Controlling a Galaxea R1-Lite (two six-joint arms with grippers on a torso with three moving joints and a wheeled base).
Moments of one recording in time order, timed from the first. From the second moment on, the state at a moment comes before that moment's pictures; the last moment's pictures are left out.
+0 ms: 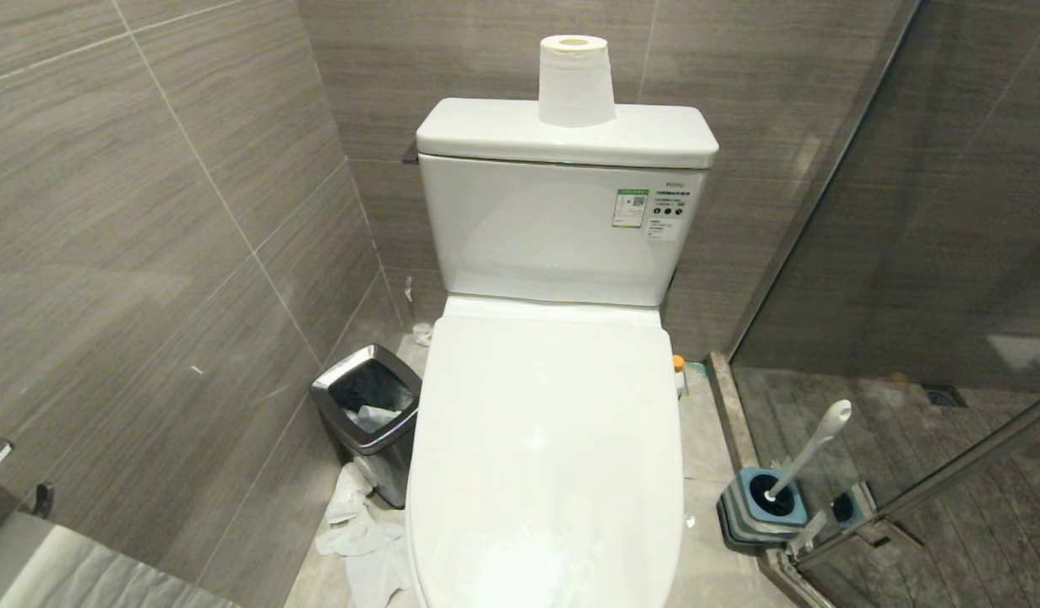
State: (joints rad) left arm 0.01 0.41 -0.55 0.09 -0.21 0.15; right arm -0.01 0.00 0.00 -0.03 0.01 -0.01
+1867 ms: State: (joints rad) left arm -0.10 1.81 -1.01 -0.32 -0.56 -0.06; right arm -0.01 0.00 0.00 -0.03 0.01 -0.01
